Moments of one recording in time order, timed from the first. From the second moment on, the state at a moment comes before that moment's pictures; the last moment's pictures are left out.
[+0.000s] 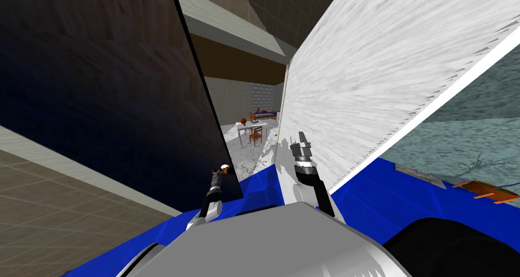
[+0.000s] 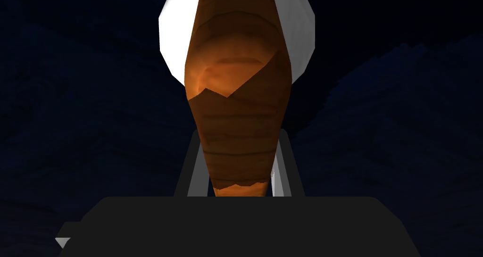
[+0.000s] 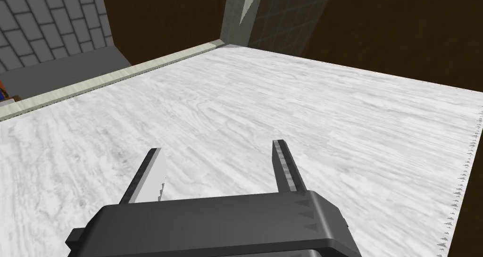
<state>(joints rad) -0.21 0.23 -0.25 -0.51 0.66 -0.87 -0.13</state>
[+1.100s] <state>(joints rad) -0.18 0.33 -0.30 -0.52 0.62 -0.89 -0.01</state>
